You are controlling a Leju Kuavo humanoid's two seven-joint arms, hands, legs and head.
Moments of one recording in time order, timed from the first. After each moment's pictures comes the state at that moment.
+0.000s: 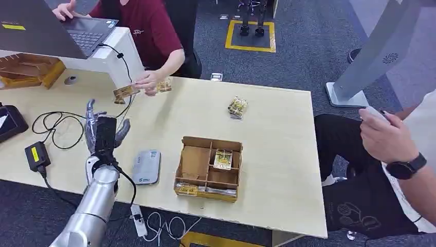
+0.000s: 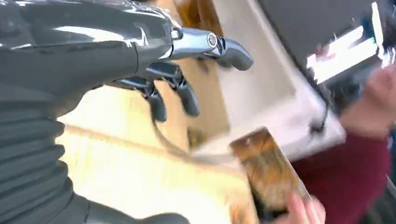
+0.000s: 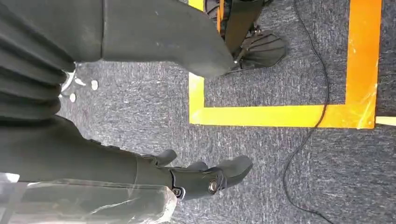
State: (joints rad) left arm -0.41 -0.01 -0.03 -1.05 -0.42 0.47 -0.30; right arm -0.09 0.12 -1.05 -0.23 1.05 -0.19 -0.12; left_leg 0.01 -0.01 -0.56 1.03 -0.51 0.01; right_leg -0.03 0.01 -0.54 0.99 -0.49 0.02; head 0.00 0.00
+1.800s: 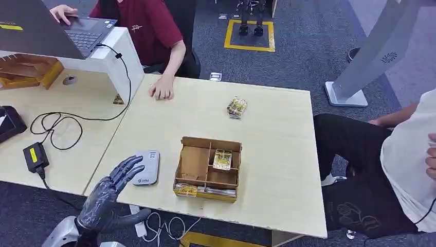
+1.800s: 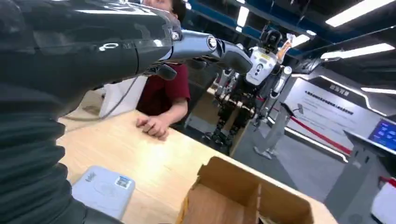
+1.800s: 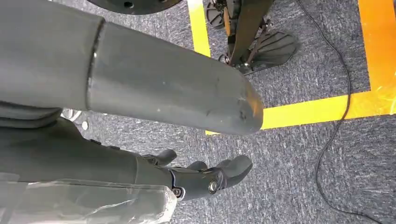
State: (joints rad) left arm 0.23 0.41 -0.36 -1.92 -0.70 0.26 -0.44; right arm -0.05 0.13 -1.14 -0.25 1.00 -0.17 -0.11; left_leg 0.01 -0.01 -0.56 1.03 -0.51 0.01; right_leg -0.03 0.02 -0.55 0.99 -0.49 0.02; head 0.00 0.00
